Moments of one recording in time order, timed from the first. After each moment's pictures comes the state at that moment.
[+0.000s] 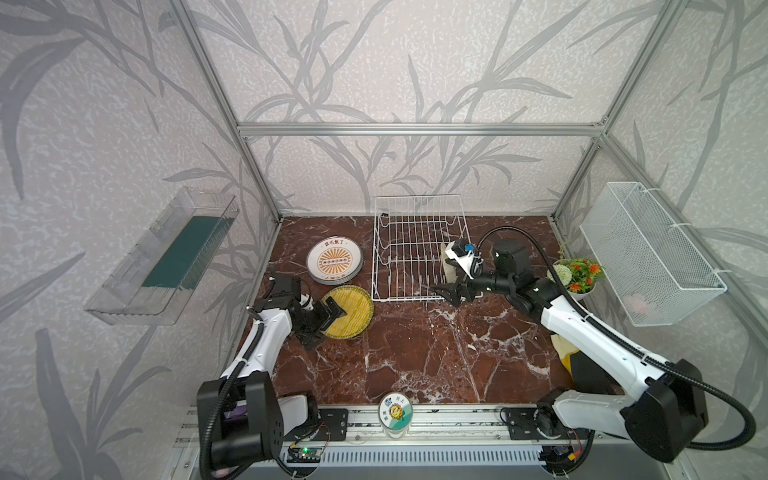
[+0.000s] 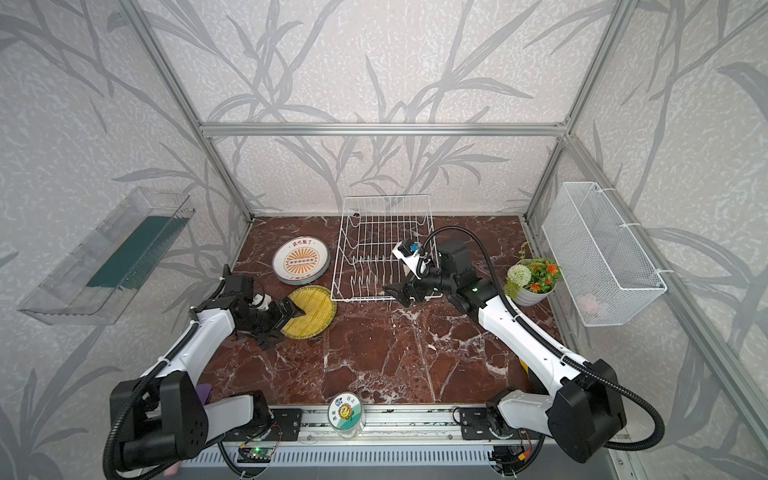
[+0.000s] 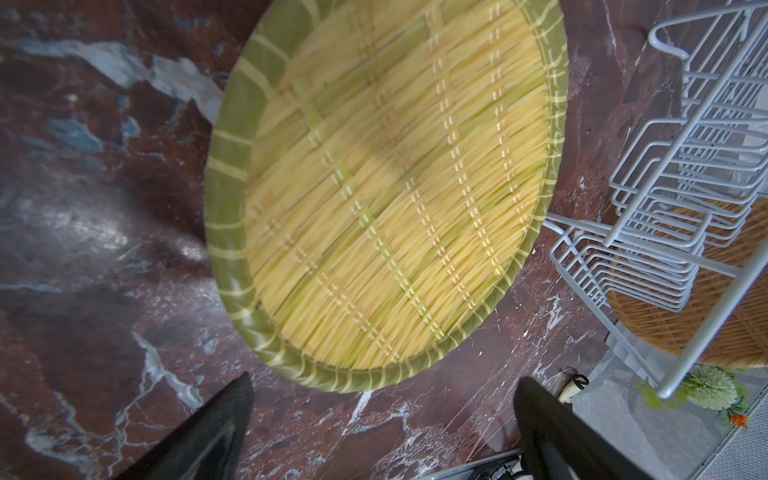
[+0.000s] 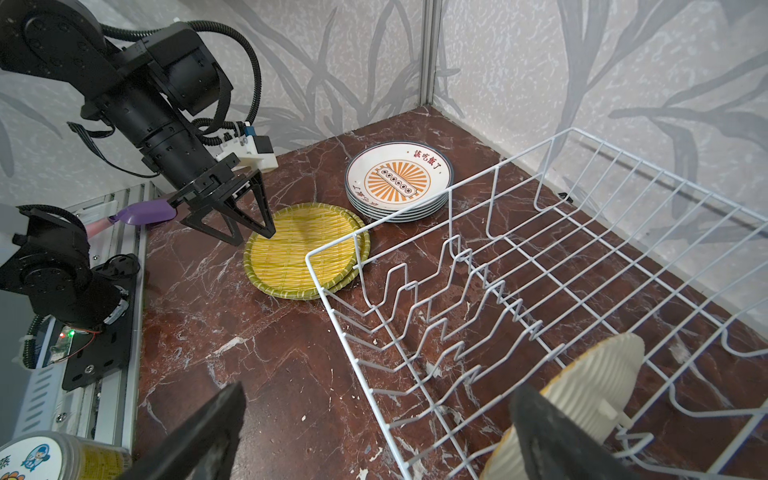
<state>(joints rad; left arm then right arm) 0.18 1.23 0.74 -0.82 0.49 -0.57 0.51 1.26 0.99 -0.19 -0.56 -0.20</state>
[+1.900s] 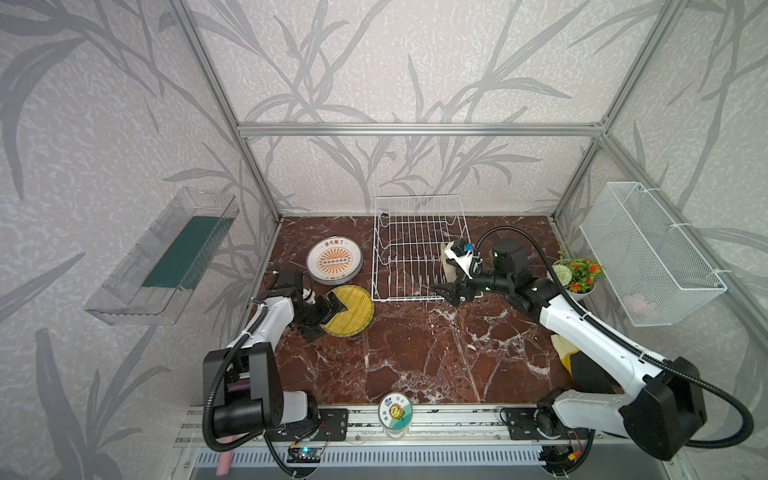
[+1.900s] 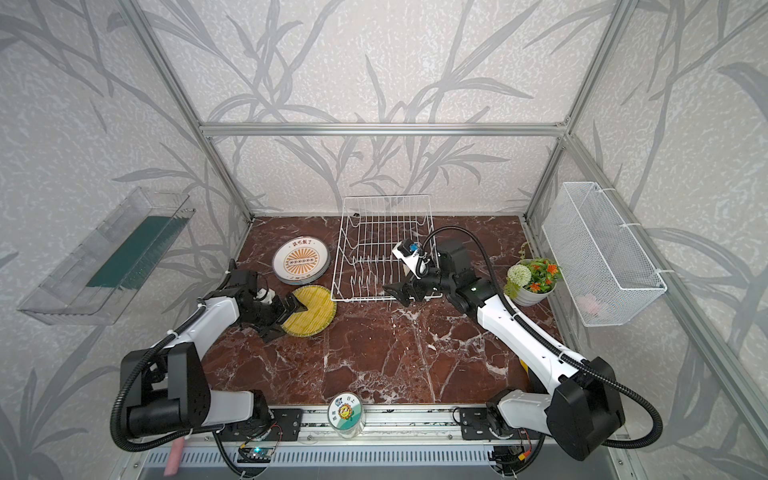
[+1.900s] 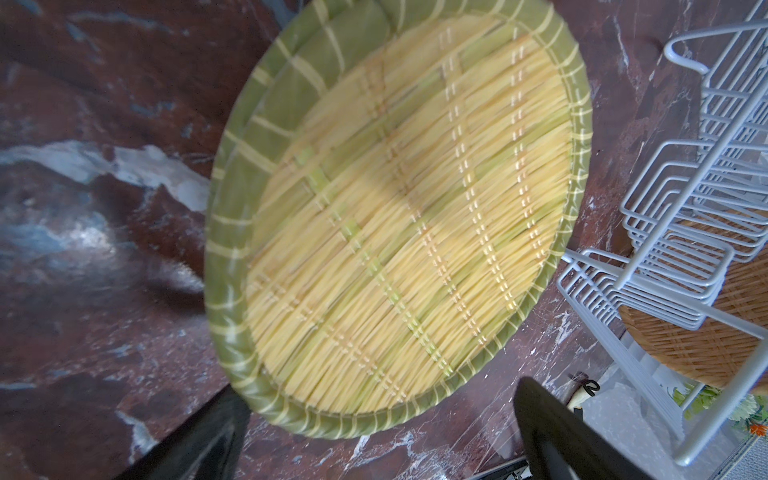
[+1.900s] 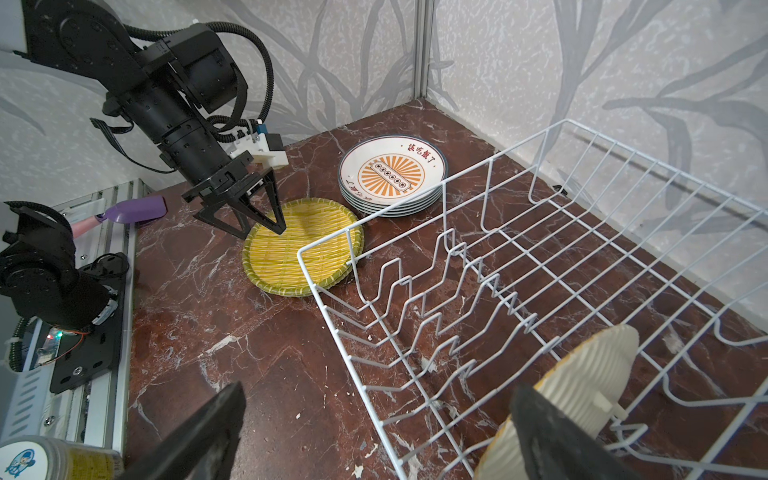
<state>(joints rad) 0.17 1.35 0.77 -0.75 0.49 -0.54 0.51 1.27 0.99 -0.20 -0.54 -0.20</state>
